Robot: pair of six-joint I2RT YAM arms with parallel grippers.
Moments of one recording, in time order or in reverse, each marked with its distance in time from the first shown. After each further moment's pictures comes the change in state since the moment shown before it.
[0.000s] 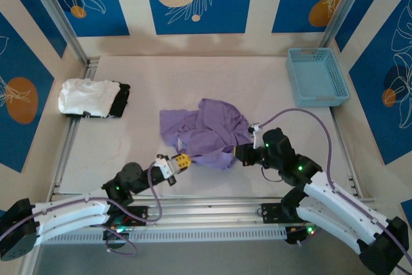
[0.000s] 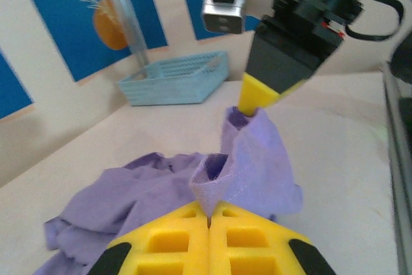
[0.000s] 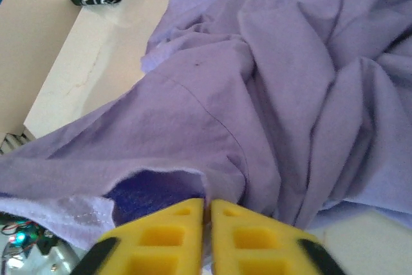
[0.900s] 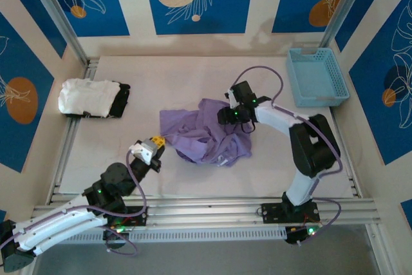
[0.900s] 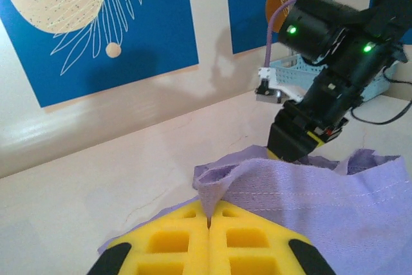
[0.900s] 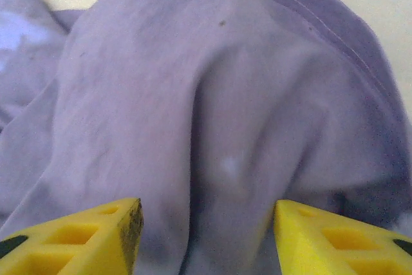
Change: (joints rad) left arm 0.010 -0.293 0.114 -0.416 -0.500 -0.115; right arm -0.223 1.062 0.620 -0.015 0.048 -0.272
